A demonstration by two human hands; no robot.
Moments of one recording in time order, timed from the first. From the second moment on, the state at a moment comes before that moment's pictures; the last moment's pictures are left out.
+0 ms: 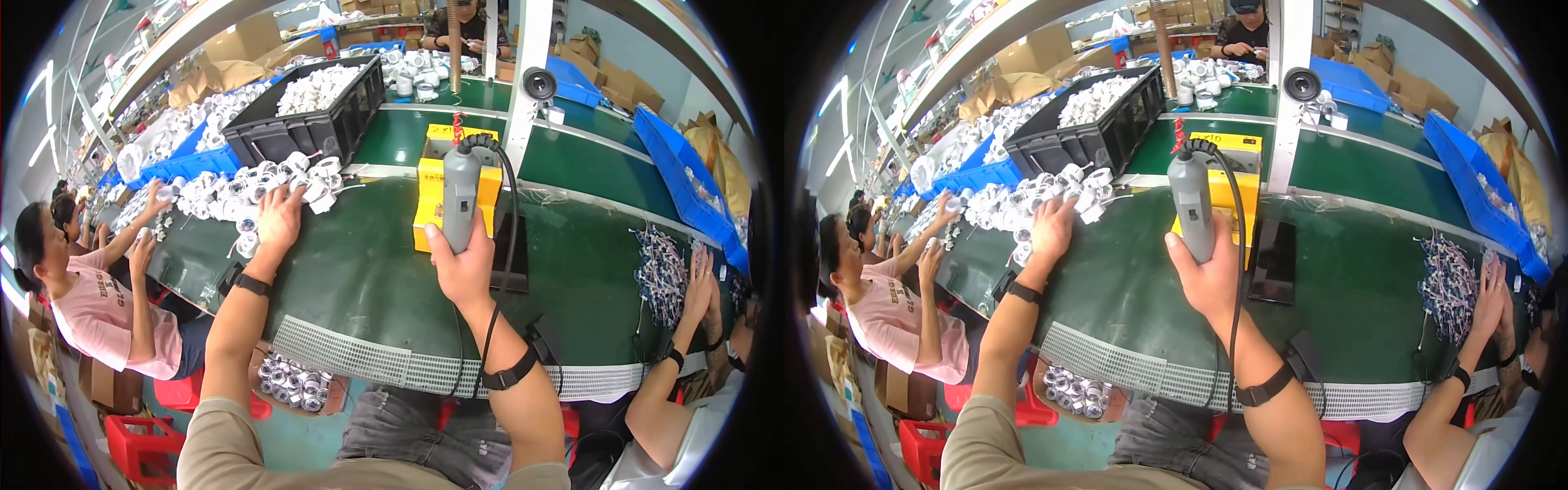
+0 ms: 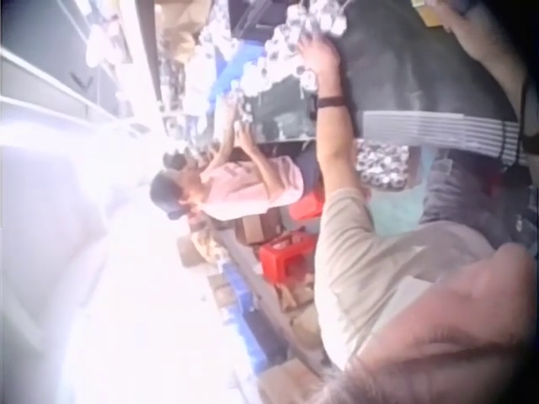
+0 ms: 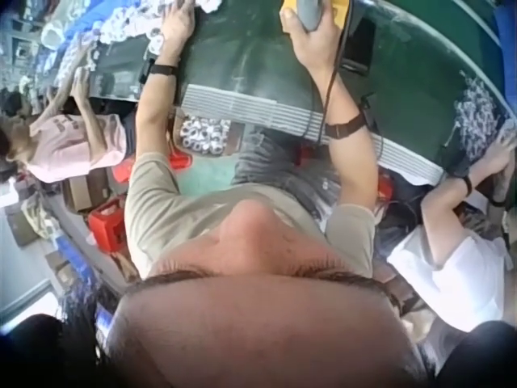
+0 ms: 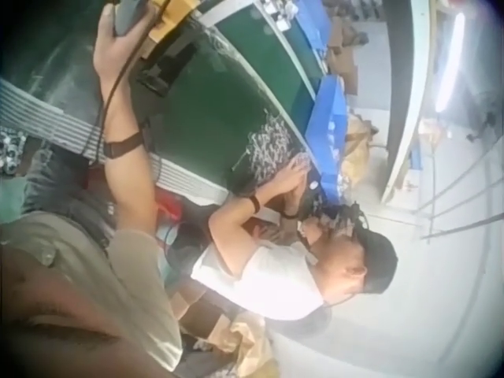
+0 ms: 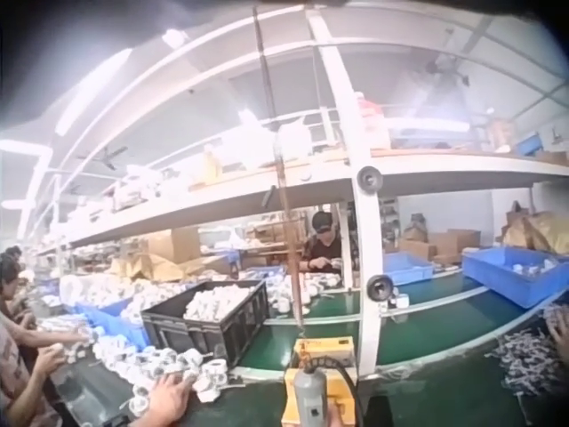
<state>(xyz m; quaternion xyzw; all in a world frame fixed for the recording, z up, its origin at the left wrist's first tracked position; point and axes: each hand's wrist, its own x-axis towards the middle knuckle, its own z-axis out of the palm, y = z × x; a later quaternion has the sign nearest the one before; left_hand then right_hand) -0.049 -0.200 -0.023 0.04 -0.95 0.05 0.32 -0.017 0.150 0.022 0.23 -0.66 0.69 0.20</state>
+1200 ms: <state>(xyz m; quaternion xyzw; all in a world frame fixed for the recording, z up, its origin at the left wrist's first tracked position) -0.026 -0.057 -0.063 0.05 -0.95 -0.11 0.28 -0.016 0.139 0.013 0.23 -0.69 0.66 0.20</state>
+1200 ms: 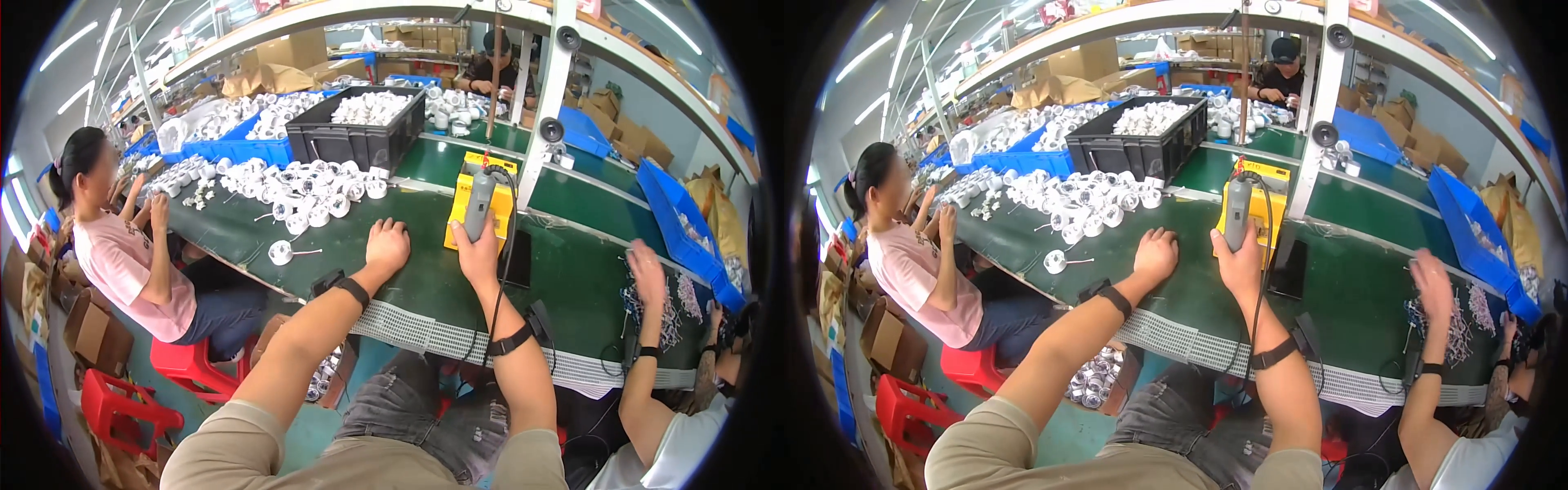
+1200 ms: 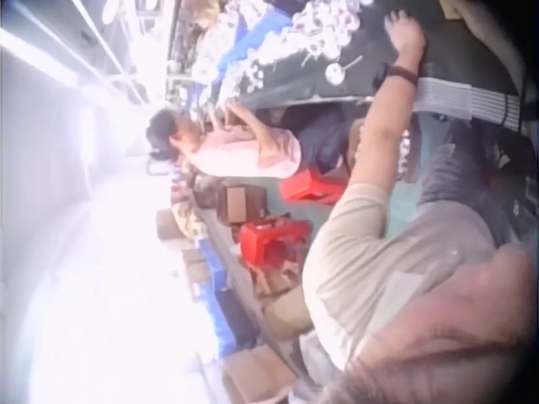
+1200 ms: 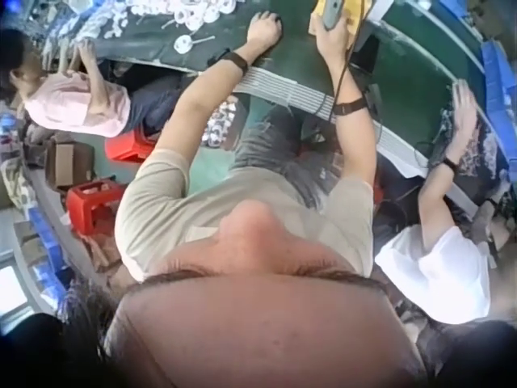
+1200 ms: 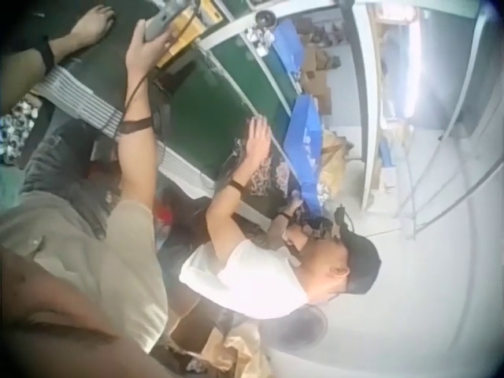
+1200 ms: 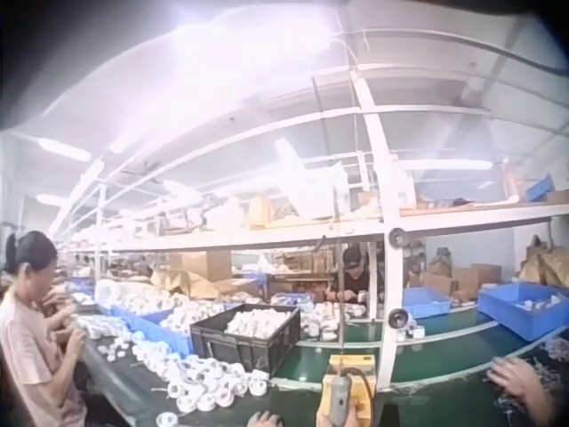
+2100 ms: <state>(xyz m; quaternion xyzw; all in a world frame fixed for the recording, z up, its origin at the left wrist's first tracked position) 0.009 0.012 -0.018 -0.31 -0.87 -0.30 0.21 -0.059 0.405 -0.012 -0.24 -0.89 0.24 0.29</state>
